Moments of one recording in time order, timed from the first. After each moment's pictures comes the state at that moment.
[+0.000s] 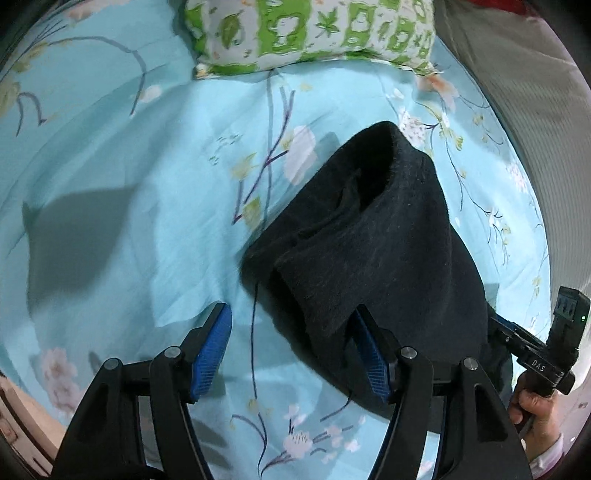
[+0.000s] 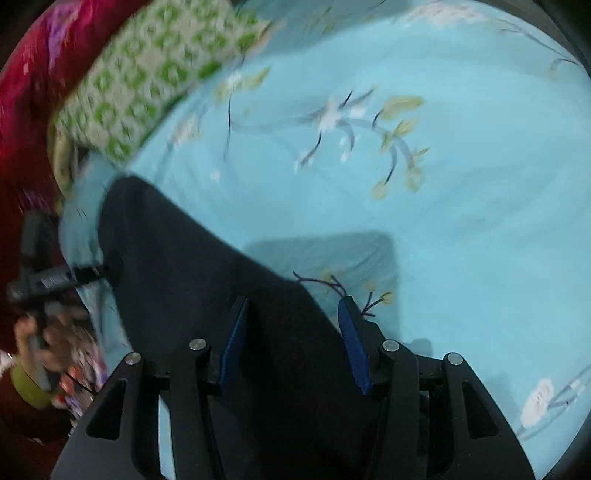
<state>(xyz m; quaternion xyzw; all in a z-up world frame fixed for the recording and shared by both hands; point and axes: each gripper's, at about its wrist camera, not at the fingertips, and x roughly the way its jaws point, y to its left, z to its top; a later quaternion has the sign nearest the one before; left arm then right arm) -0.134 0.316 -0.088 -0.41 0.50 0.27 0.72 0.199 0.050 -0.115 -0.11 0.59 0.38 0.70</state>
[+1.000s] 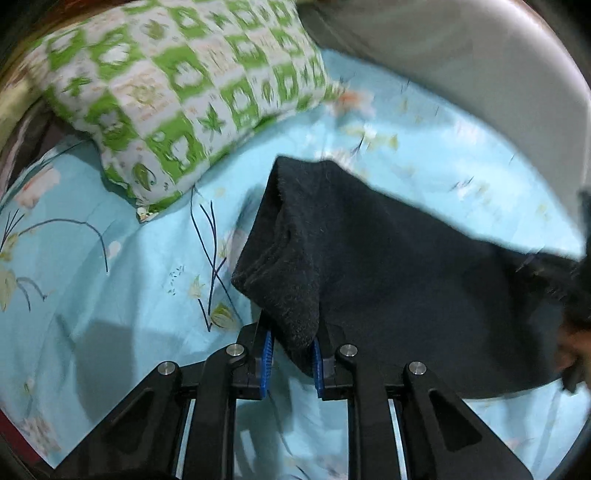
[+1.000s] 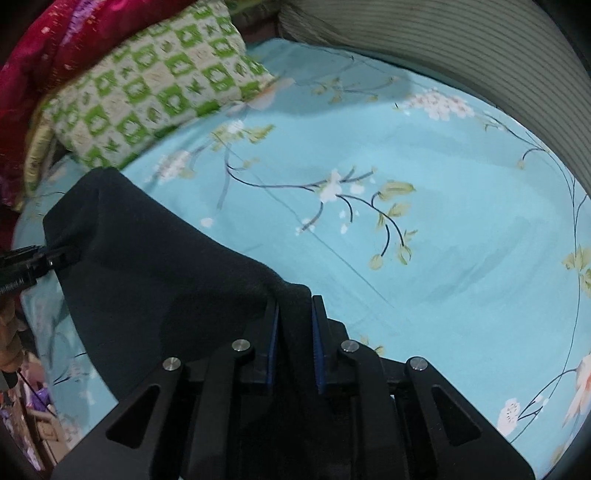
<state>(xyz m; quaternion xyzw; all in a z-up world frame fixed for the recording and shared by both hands) -0.081 0.298 -0.065 -0.17 0.48 0.24 0.83 0.178 0.078 -0.098 -0.16 0.46 0.32 0.81</state>
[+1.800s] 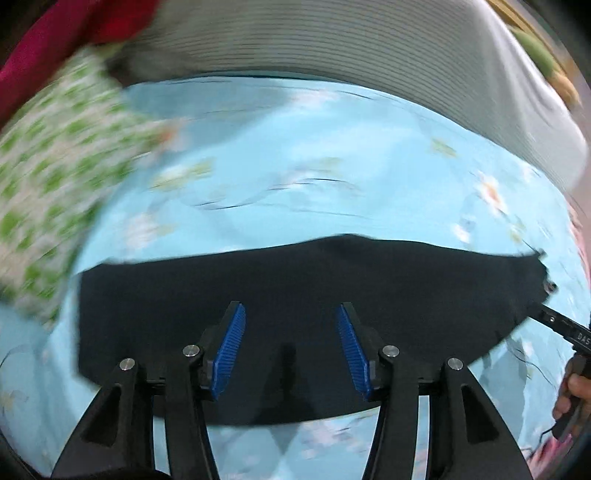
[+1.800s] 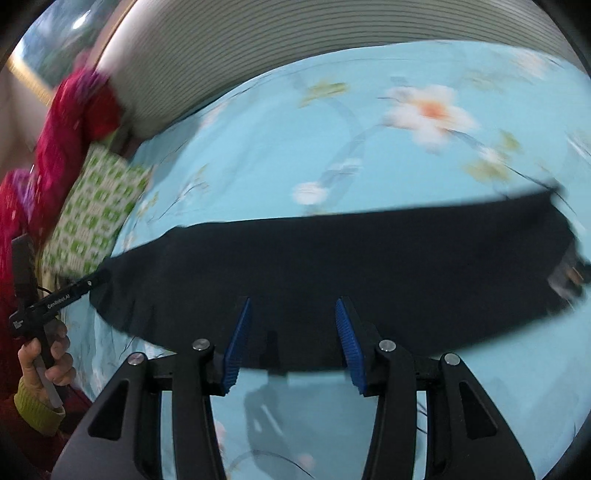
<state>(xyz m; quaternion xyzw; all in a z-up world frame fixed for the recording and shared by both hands) 0.025 0.167 -0.016 -0.07 0.51 0.04 0.86 0.053 -0.175 -0.072 0.16 0.47 0.14 0.86</state>
